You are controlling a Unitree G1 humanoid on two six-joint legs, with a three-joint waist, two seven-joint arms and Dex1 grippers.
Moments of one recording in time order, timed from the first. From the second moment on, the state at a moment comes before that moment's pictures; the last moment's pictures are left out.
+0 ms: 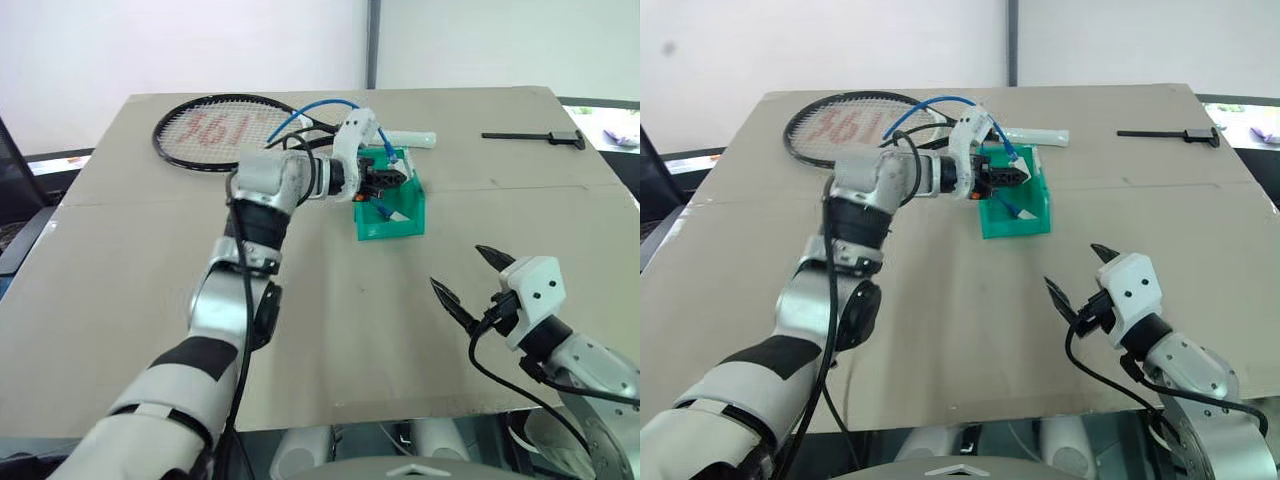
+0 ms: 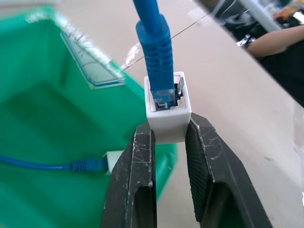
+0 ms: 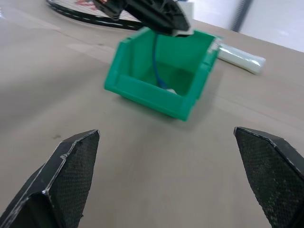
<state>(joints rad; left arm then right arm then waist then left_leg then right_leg) -1.26 0.21 -0.05 0.76 -0.35 1.01 -0.70 0.25 -0.40 -0.08 -0.92 0.21 0.62 0.40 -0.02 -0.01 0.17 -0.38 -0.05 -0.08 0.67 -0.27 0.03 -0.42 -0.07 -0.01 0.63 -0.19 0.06</state>
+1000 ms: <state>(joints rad) -0.21 0.52 0.23 -0.26 -0.51 0.60 -0.91 0.13 -0.59 -0.24 -0.63 0.41 0.50 0.65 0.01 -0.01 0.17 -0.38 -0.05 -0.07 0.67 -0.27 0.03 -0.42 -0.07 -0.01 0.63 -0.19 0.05</state>
